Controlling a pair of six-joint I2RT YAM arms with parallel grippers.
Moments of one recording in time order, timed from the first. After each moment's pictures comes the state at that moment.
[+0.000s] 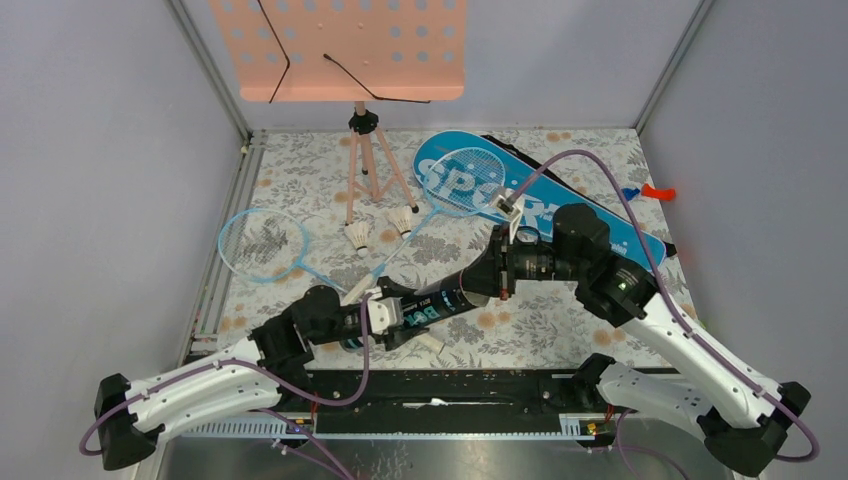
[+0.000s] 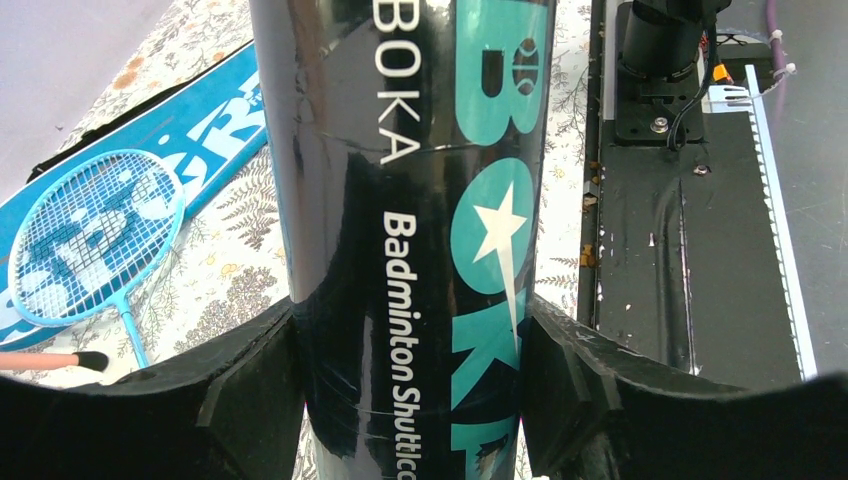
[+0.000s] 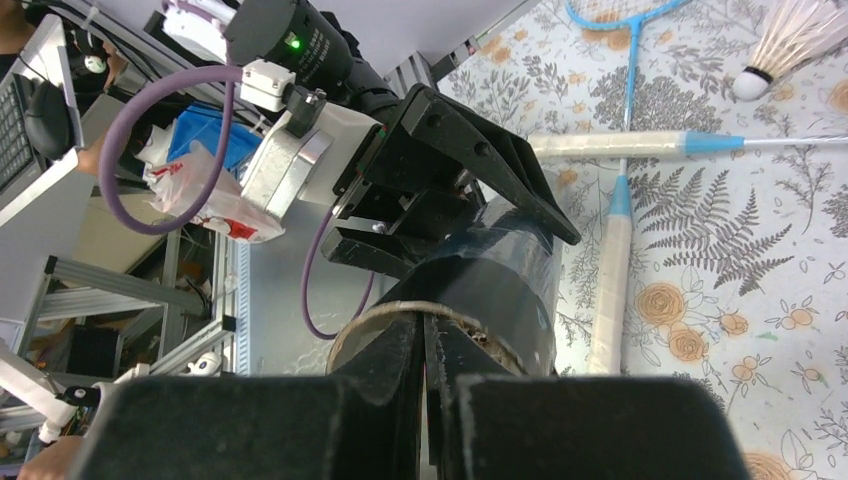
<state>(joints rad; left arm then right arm) -1.05 0.59 0.40 0.06 0.28 0.27 0.75 0.89 1.01 -0.36 -0.66 0.46</state>
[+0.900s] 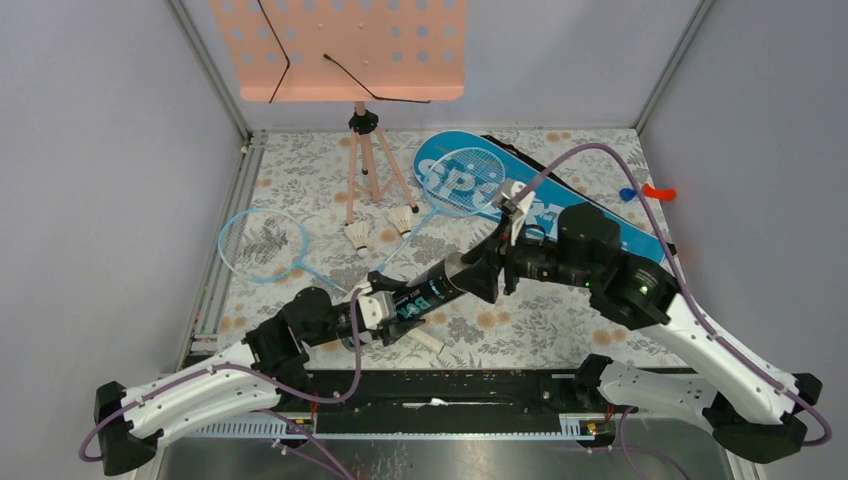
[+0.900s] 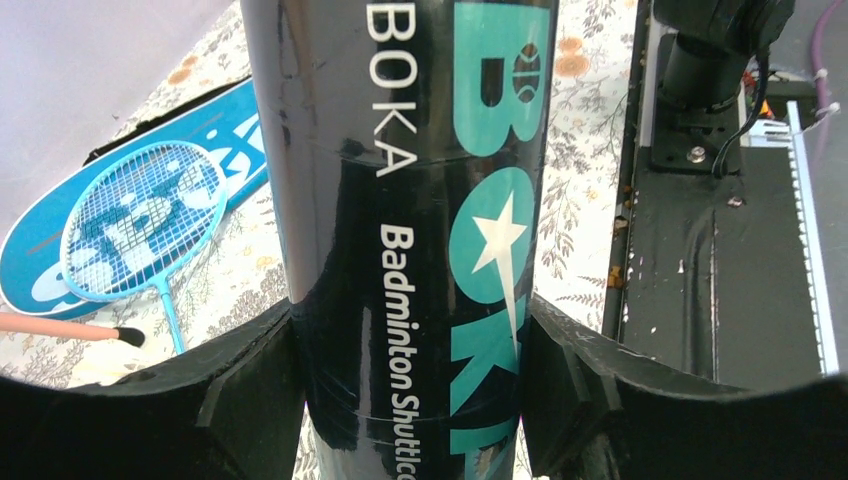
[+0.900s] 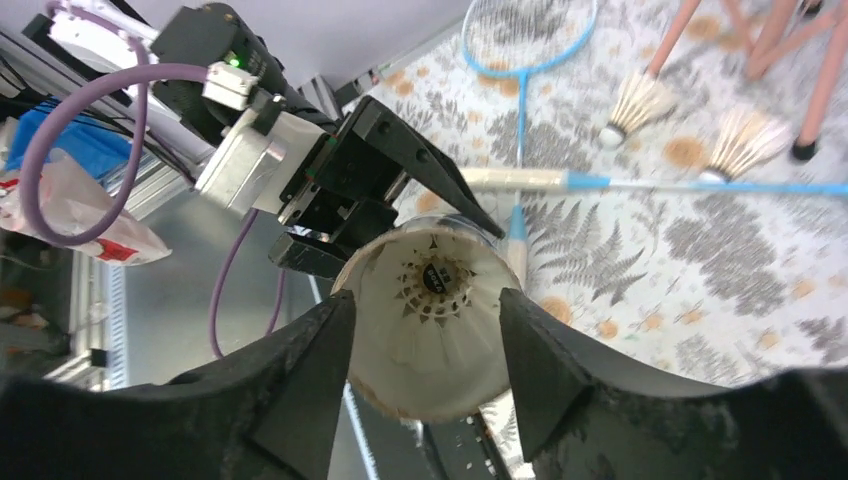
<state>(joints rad) -1.03 0.55 0.39 0.06 0.22 0.25 0.90 0.94 1.18 -0.52 -0.35 0.30</state>
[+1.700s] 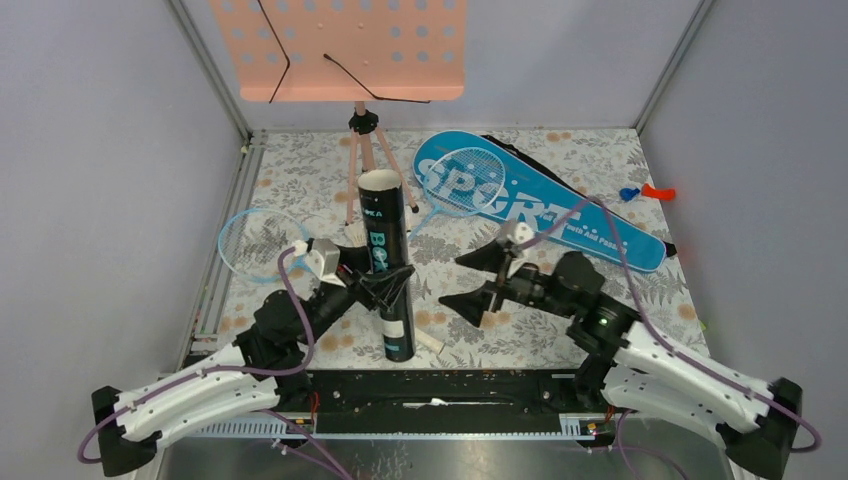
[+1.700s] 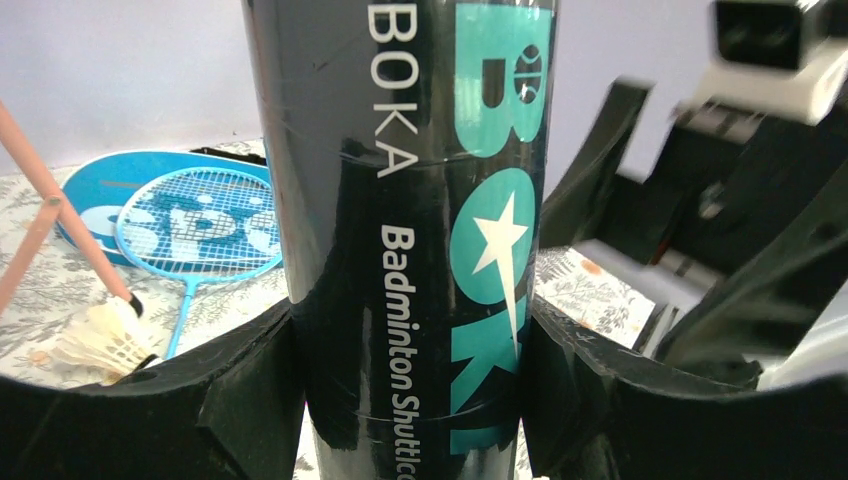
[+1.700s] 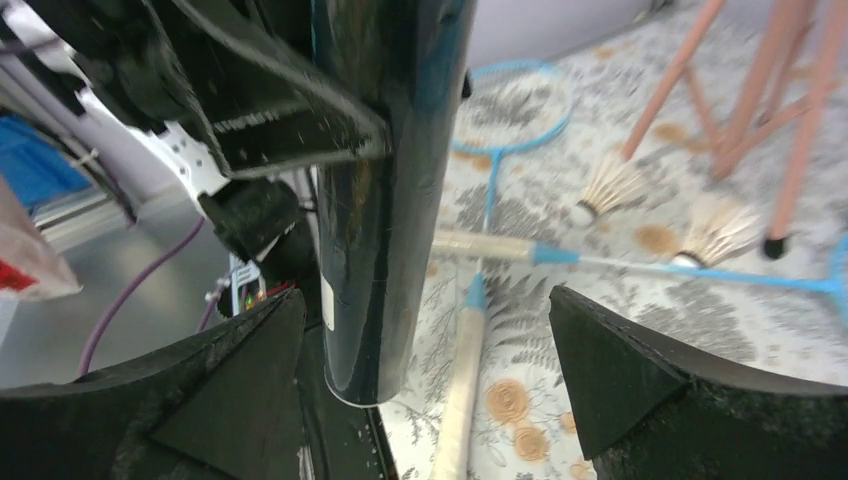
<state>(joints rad) -1.05 0.45 0.40 0.29 -0.22 -0.24 0.92 0.68 0.64 0.09 -0.26 0.21</state>
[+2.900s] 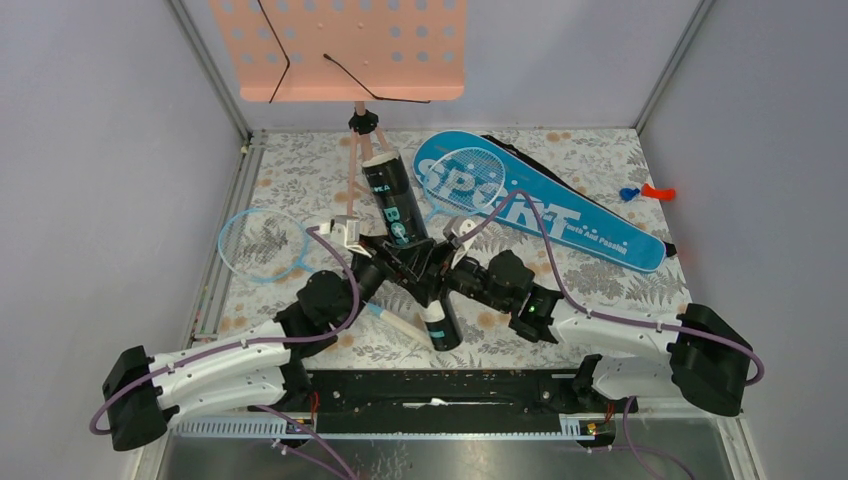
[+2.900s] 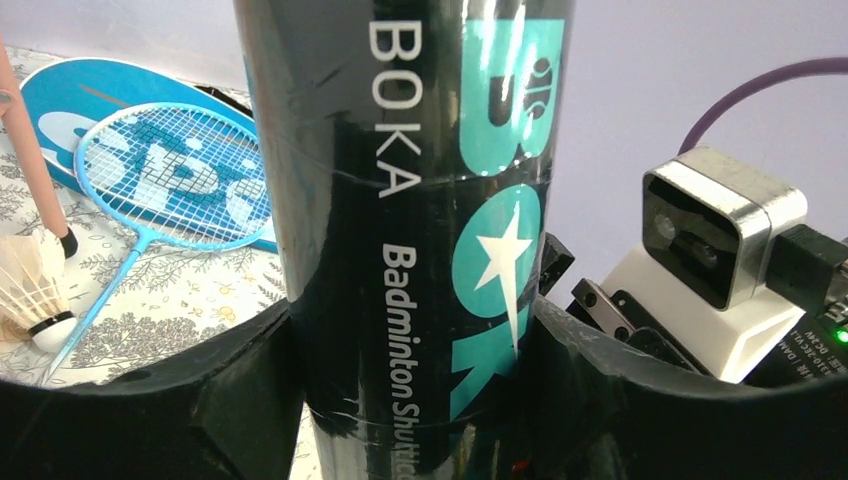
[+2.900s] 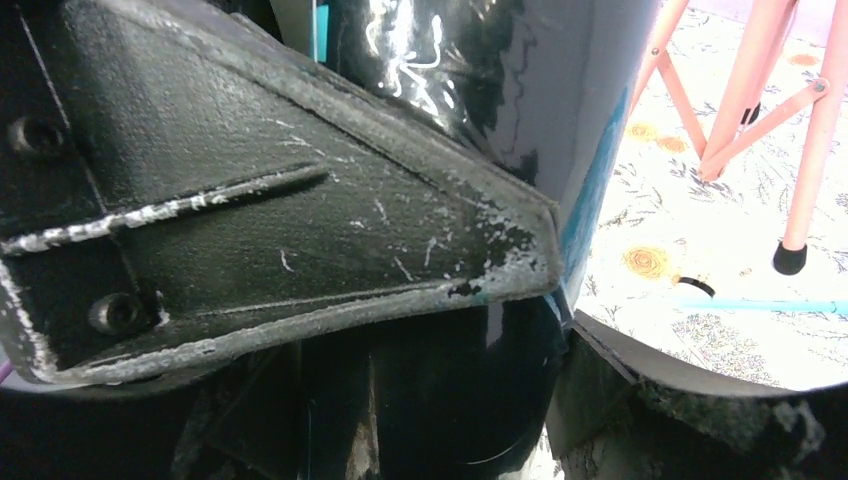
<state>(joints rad) -1.05 0.84 0.48 0.56 -0.43 -0.56 1.04 1.22 0.62 0.60 -0.04 0.24</state>
